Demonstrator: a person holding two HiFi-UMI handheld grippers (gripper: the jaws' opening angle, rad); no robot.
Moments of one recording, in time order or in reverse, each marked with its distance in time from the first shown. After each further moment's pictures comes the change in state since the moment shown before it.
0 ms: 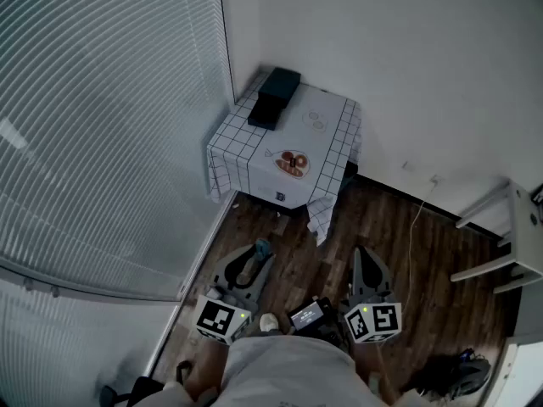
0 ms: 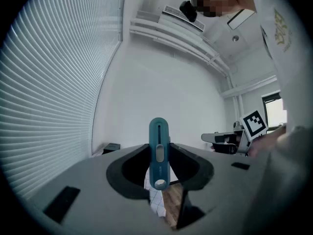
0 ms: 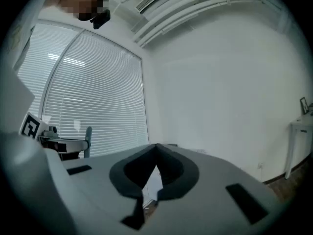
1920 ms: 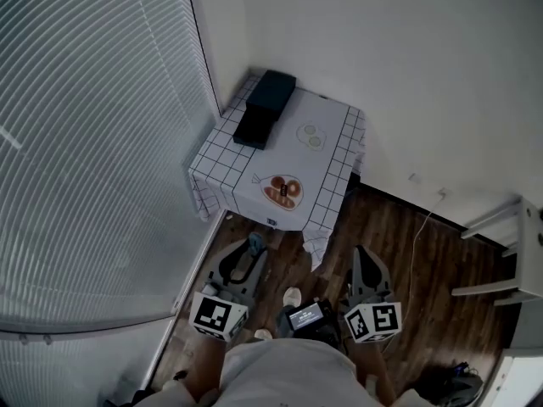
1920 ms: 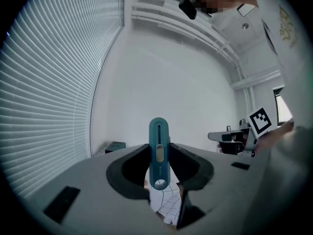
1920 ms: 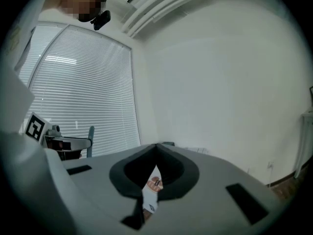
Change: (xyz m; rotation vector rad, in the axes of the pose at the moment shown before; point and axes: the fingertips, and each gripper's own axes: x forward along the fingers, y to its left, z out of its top) left arm 0.169 0.093 -0.016 0.012 0.067 0.056; right arm 0.163 -0.093 -0.019 0.042 0.051 0.020
